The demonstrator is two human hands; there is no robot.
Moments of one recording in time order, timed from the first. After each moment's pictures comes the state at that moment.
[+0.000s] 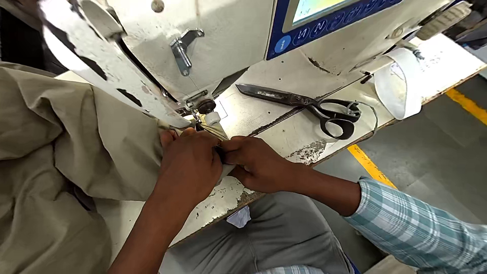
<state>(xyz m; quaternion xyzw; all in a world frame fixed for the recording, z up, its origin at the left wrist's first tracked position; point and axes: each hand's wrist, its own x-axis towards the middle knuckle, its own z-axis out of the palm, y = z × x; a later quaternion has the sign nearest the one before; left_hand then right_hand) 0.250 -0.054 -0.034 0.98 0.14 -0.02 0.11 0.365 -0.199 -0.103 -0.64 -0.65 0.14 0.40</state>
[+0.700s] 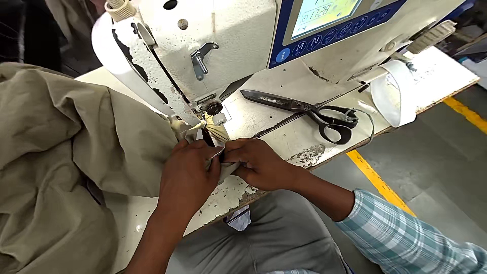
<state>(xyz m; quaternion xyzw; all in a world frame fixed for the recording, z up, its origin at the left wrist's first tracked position) 0.225 -0.055 -0.047 0.97 0.17 0.09 0.14 0.367 -0.198 -0.106 -0.63 -0.63 0.16 0.42</state>
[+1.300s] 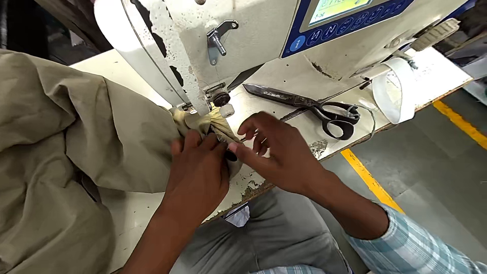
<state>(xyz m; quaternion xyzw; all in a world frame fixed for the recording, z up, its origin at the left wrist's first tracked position) 0.222 -0.062 -0.047 0.99 0.10 0.05 0.10 0.356 -0.215 -0.055 -0.78 -0.45 0.13 0.41</state>
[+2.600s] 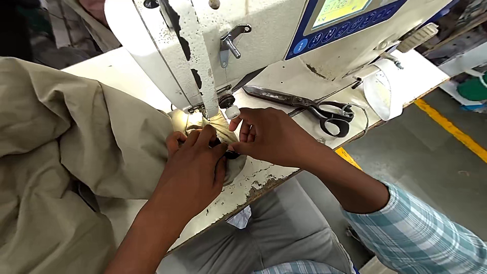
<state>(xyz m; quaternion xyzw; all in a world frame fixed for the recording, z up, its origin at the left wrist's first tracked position) 0.222 -0.033 -0.045 1.00 0.03 0.02 0.07 0.382 -0.182 -0.033 -0.82 -0.45 0.23 0.26</state>
